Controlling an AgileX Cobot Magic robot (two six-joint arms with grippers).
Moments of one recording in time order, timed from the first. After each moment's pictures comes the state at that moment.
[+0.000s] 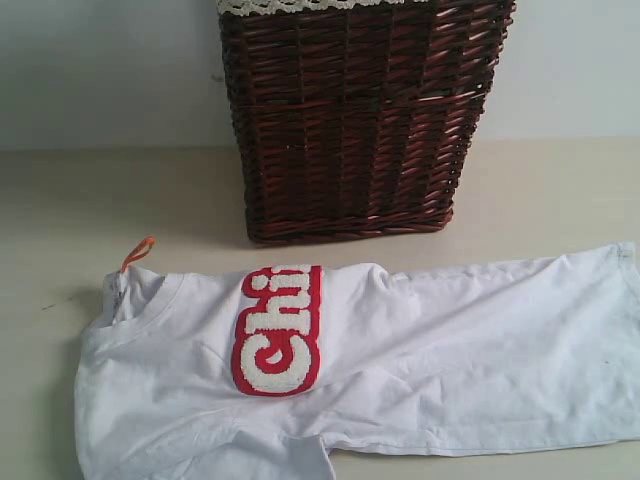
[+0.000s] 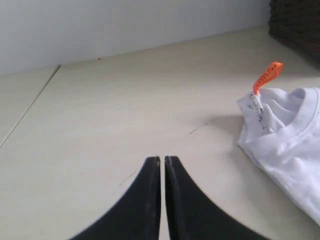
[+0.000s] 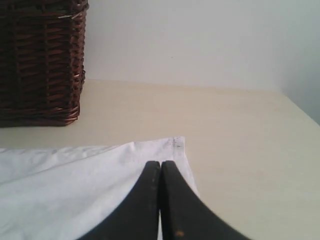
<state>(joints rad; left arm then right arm) 0.21 0.04 0.00 -0.40 0.36 0.61 -0.09 0.01 0.00 0.05 0.29 -0.14</state>
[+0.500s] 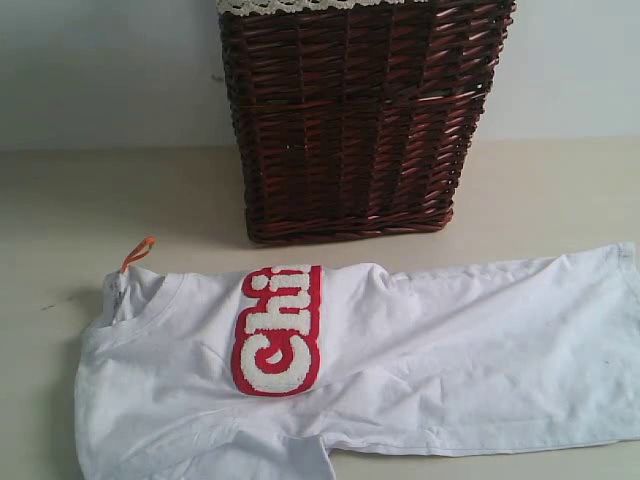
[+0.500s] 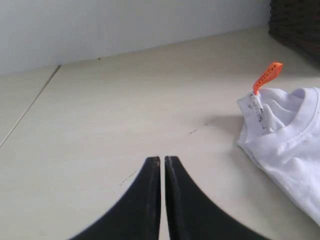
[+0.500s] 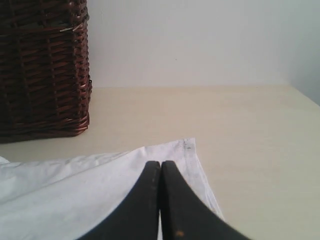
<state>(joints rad) 0.21 0.04 0.00 -0.40 0.36 0.61 -0.09 0.01 0.00 0.12 0.28 -0.12</state>
